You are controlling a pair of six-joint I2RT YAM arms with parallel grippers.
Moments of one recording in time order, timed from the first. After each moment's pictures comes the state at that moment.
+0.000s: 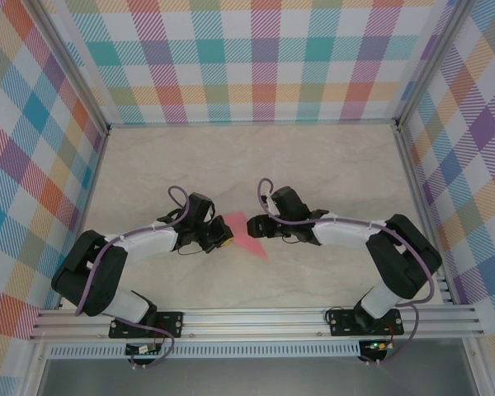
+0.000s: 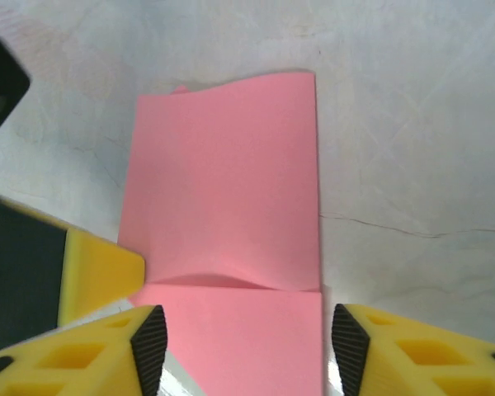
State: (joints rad) left arm -0.54 1.46 0.66 -0.14 0.41 -1.10; right arm 0.73 1.57 0.77 0.00 -0.30 0.53
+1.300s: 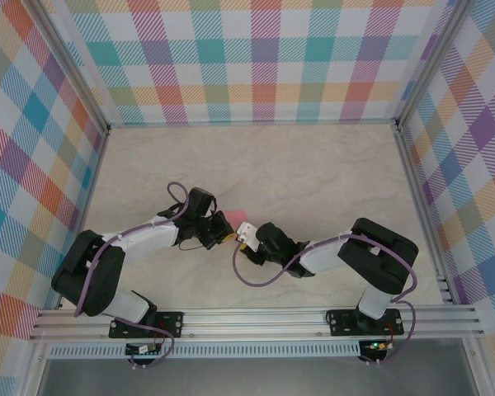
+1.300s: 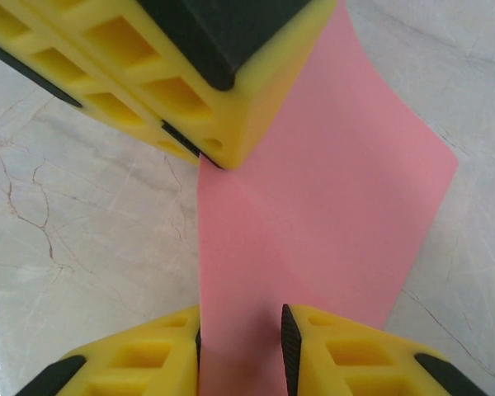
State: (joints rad) left arm -0.54 1.46 0.73 -0.24 0.38 -1.15; right arm 1.00 1.71 0.59 0.48 0.07 -0.17
